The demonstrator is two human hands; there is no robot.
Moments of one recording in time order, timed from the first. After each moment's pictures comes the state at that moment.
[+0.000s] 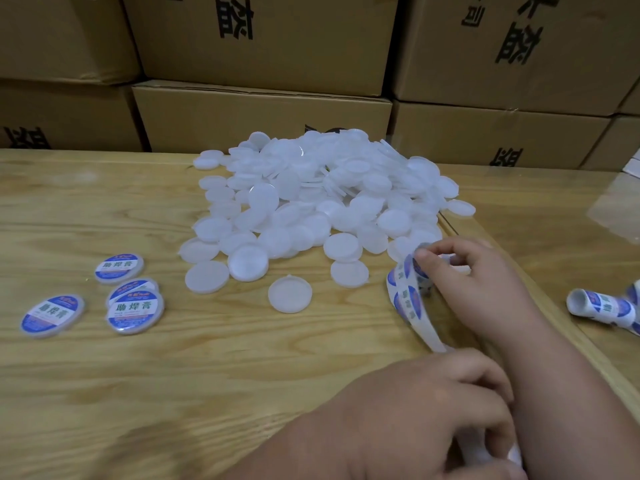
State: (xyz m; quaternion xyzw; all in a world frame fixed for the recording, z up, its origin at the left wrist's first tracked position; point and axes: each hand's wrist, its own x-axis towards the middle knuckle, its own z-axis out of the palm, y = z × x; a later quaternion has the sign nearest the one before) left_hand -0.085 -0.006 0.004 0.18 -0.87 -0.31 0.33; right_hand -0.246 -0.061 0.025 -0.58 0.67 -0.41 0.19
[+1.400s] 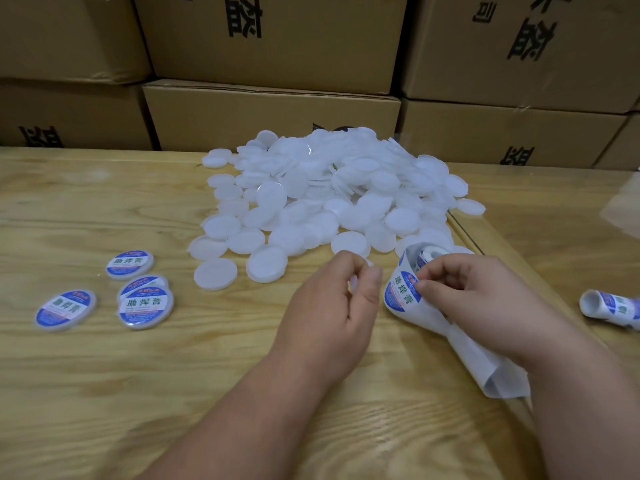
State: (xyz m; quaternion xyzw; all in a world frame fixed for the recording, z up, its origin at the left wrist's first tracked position) left_hand -0.039 -0.043 0.003 0.46 -0.70 -0.27 0.47; right_hand -0.242 -0.047 0.036 -0.63 0.63 -0.32 0.31
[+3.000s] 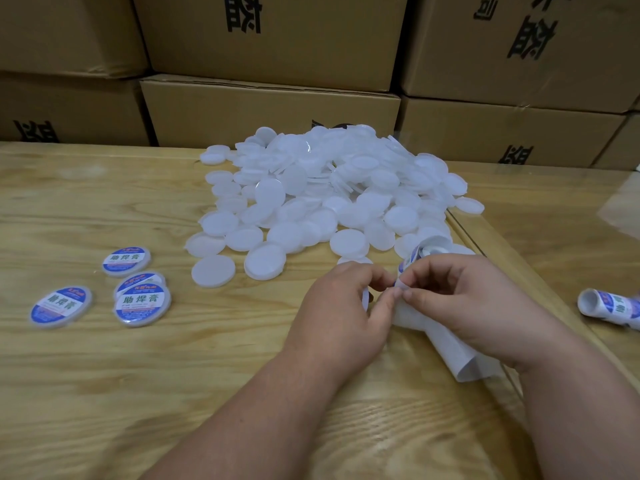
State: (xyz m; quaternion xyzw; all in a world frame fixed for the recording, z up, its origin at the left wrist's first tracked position) left_hand -0.053 -0.050 -0.005 0.48 -0.73 -0.23 0.43; right_hand -0.237 -0.049 0.029 -0.68 0.53 -0.35 0.37
